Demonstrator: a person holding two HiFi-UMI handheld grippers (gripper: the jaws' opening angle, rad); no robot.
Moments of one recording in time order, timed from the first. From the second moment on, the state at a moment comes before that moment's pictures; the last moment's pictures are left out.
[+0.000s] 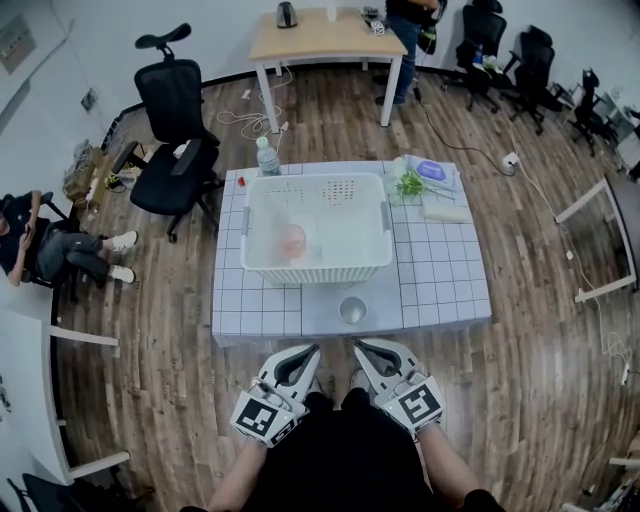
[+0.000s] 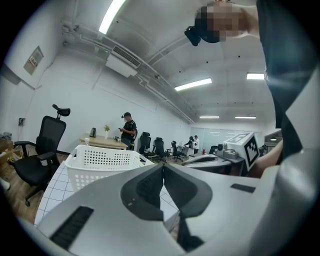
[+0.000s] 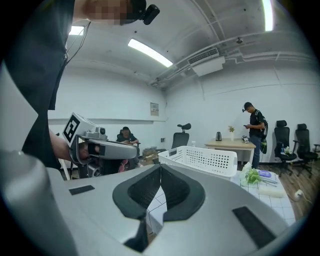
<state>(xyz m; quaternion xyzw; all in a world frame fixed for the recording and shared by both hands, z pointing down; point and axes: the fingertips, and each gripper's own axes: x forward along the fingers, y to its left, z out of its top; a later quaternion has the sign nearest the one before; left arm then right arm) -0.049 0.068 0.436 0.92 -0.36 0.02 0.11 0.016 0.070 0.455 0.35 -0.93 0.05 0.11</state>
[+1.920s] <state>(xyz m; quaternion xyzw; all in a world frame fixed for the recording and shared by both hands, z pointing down) -0.137 0.065 0.431 0.88 -0.46 0.04 0.13 -0.088 -0.234 0.568 0.17 -0.90 -0.02 0.39</state>
